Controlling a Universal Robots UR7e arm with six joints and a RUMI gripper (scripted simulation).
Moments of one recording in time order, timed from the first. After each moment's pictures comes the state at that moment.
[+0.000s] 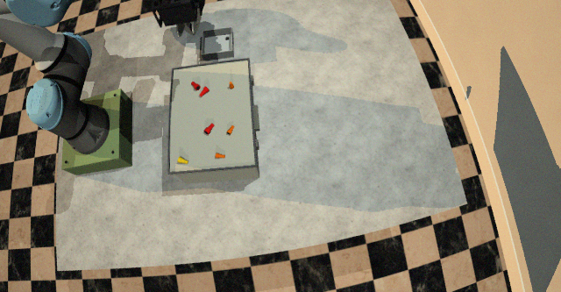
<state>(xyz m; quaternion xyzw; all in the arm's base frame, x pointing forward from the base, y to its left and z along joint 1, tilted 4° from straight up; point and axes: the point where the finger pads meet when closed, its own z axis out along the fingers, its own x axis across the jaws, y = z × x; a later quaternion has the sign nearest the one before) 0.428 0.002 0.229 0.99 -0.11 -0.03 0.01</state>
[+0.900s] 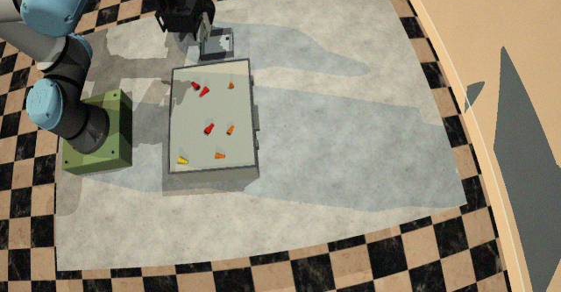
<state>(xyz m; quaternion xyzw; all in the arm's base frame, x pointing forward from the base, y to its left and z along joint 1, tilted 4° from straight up) 0.439 -0.007 0.209 0.97 -0.23 -0.03 0.01</state>
